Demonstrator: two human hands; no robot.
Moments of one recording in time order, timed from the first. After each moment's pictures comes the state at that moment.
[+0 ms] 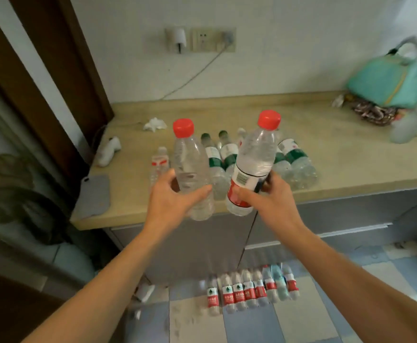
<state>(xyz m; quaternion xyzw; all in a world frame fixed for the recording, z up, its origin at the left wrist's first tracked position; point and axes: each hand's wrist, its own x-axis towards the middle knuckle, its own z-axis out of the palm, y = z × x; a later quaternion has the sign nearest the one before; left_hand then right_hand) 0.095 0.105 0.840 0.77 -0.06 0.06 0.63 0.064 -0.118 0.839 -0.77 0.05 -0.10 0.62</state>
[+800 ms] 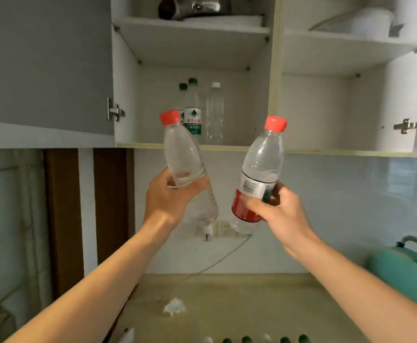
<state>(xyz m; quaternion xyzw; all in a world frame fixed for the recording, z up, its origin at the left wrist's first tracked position) 0.236 0.140 1.242 0.70 -0.14 0.31 0.63 0.222 -0.081 1.225 -0.72 -0.15 -0.27 0.62</state>
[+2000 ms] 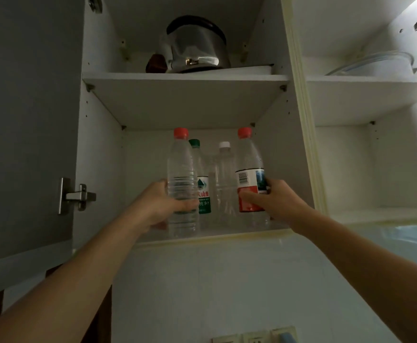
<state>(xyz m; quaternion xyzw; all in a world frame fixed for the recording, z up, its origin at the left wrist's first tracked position) 0.495 0.208 1.420 0.82 -0.22 0.20 0.49 0.495 -0.064 1.400 -0.80 -0.14 -0.32 0.49</state>
